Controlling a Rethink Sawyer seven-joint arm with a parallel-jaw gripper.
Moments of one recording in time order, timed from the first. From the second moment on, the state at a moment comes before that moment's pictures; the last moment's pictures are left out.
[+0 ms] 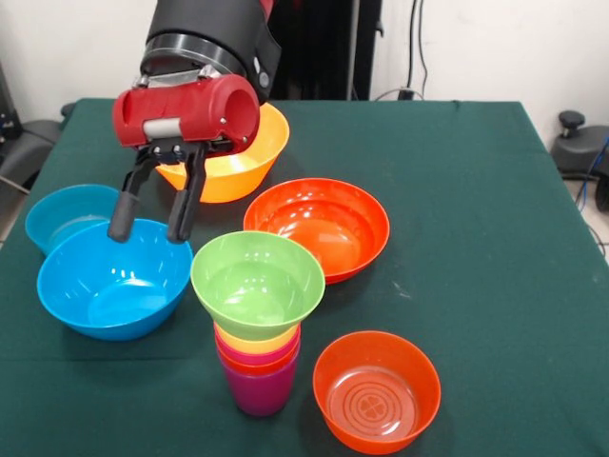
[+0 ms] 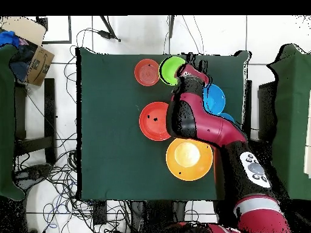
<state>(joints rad) -0.49 -0.59 0.17 1.66 -0.12 -0.53 2.07</state>
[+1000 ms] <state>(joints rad) -0.60 -0.64 0.24 1.66 -0.12 -0.16 2.07</state>
